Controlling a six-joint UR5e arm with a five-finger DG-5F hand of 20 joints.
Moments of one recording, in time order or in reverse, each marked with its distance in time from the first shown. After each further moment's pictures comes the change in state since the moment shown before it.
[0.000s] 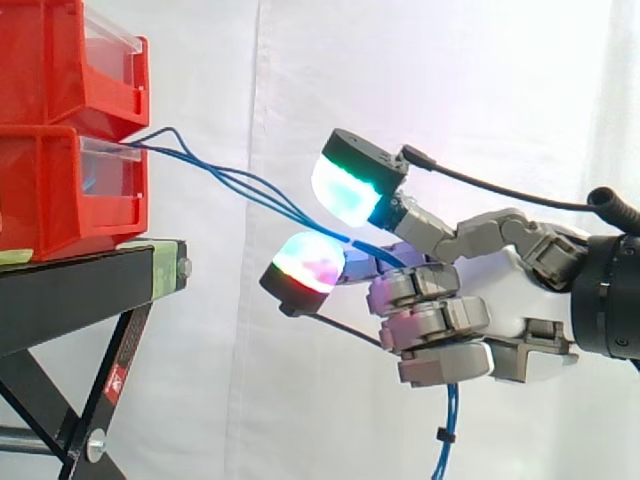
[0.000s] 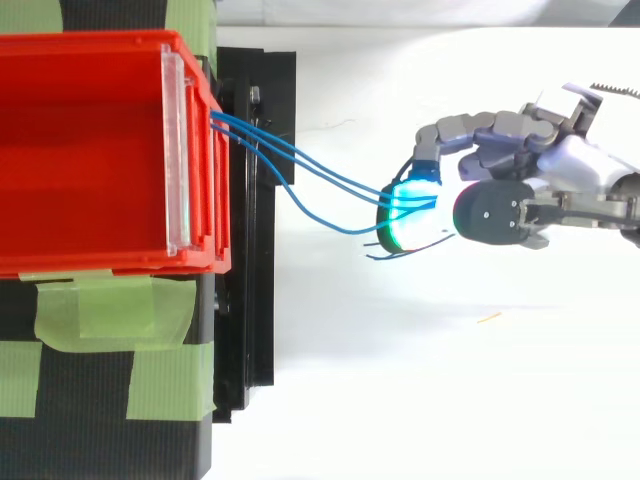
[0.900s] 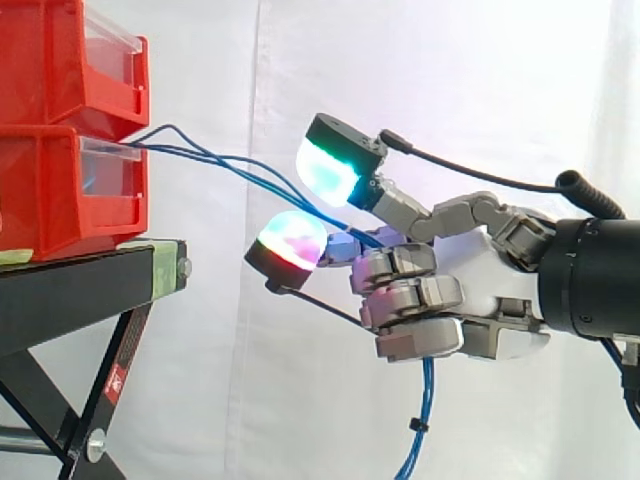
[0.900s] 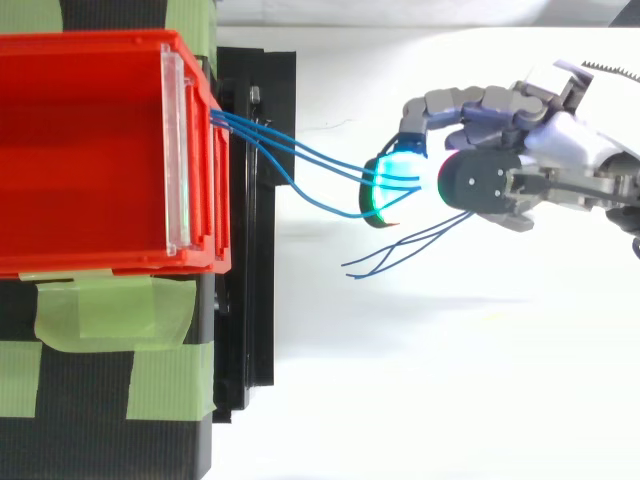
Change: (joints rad) arm -0.027 -0.016 0.059 -0.044 0.008 0.029
